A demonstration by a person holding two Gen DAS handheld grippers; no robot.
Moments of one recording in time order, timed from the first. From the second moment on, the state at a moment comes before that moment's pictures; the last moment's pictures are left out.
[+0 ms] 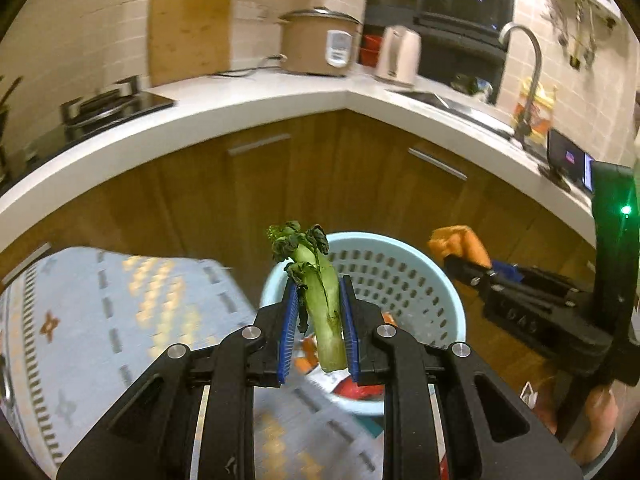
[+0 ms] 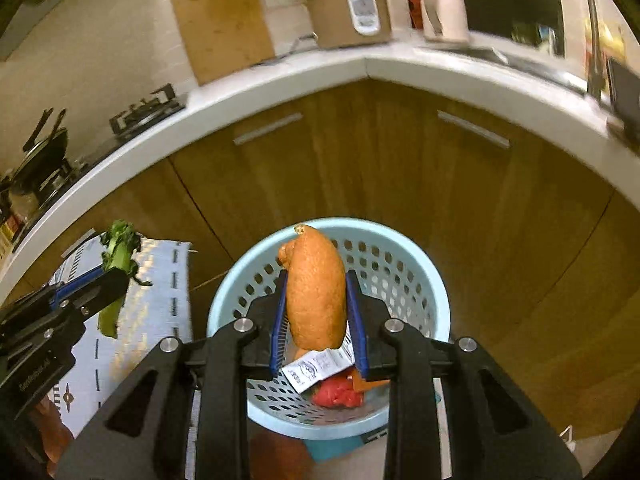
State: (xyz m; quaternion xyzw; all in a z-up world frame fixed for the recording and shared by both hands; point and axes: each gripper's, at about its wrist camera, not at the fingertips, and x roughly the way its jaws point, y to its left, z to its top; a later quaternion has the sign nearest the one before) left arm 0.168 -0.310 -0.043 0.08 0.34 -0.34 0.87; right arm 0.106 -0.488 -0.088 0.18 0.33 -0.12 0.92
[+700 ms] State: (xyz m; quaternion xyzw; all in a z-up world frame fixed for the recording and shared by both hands) left arm 0.167 -0.298 -0.044 0.05 0.33 -0.34 0.88; right arm 0.094 -0.493 -0.090 0.21 0.33 -0.12 0.91
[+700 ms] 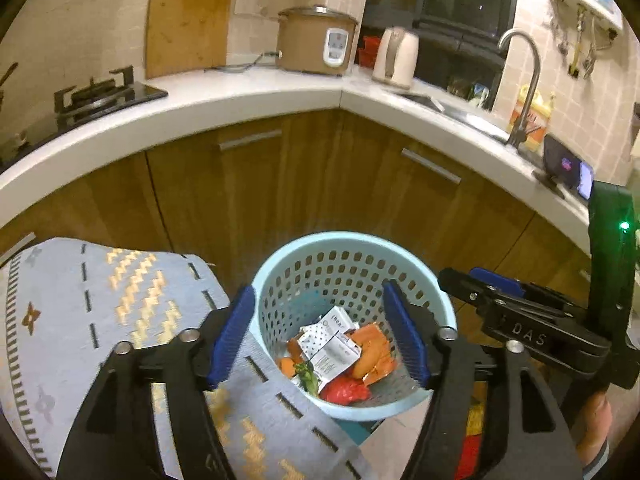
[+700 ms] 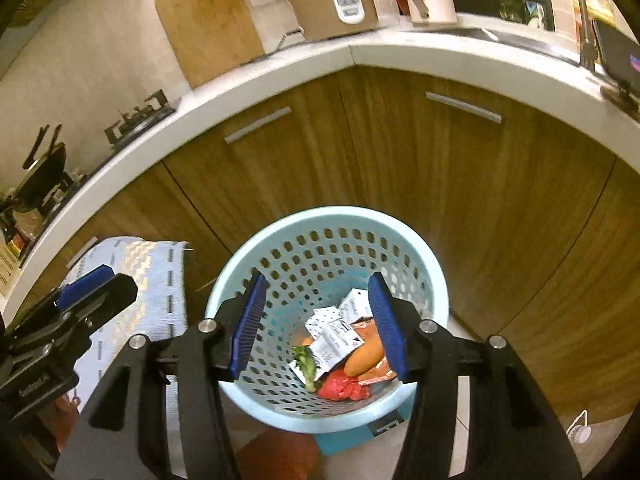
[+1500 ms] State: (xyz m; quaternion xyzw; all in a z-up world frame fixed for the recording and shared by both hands) left arm 0.090 -0.136 -0.020 0.01 0.19 -0.13 0.97; right arm 0.035 -0.349 -0.019 0.06 0.19 -0.16 0.97
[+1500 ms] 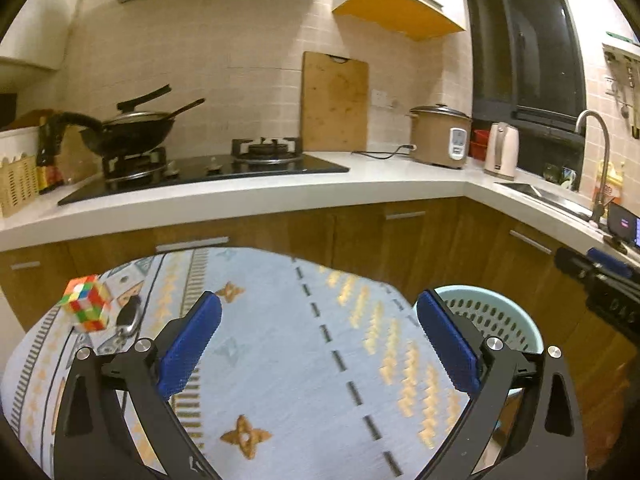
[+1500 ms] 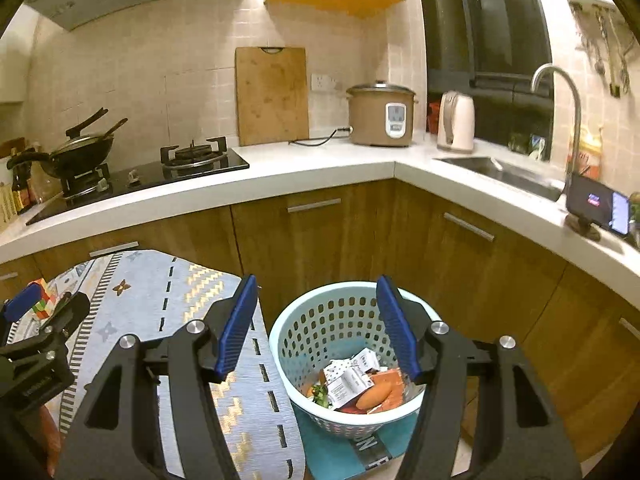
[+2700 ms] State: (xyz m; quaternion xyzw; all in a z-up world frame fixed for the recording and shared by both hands) left arm 0.094 -0.122 -0.045 0.03 0.19 -0.09 0.98; right arm 0.010 -0.331 -0.033 0.07 0.14 -0.14 0.98
